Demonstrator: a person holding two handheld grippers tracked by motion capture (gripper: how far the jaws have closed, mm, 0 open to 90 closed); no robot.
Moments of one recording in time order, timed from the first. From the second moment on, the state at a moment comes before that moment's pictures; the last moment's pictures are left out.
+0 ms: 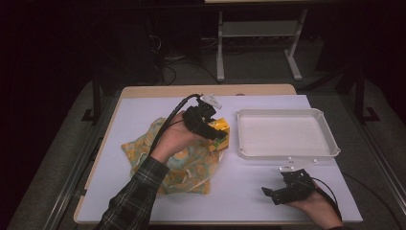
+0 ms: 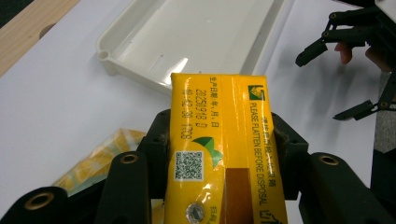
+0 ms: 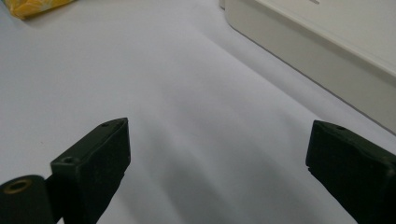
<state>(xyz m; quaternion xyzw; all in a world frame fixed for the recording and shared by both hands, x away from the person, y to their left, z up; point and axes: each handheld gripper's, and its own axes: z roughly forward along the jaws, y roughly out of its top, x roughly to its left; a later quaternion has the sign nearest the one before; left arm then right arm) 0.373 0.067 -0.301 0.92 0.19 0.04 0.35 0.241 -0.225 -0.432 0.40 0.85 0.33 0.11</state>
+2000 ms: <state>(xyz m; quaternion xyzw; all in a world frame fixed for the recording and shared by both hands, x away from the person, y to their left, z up) 0.398 -0.042 -0.334 0.91 0.20 0.03 0.37 0.241 -0.226 -0.432 0.39 0.84 0.35 0.11</state>
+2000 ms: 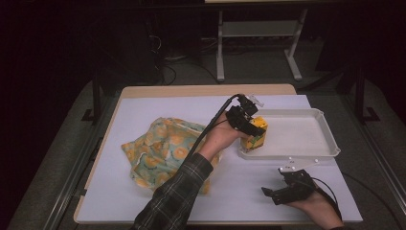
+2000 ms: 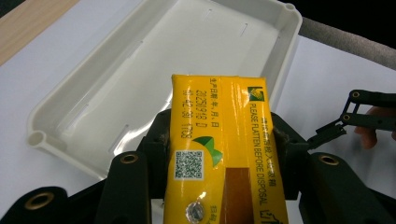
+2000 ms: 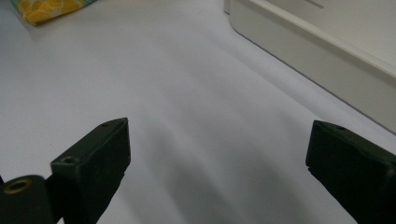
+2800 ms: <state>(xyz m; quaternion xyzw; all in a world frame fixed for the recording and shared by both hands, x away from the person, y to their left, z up) 0.403 -0.055 -0.356 0.91 0.20 0.02 0.35 0.241 -0.227 -0.432 0.39 0.84 0.35 0.11</state>
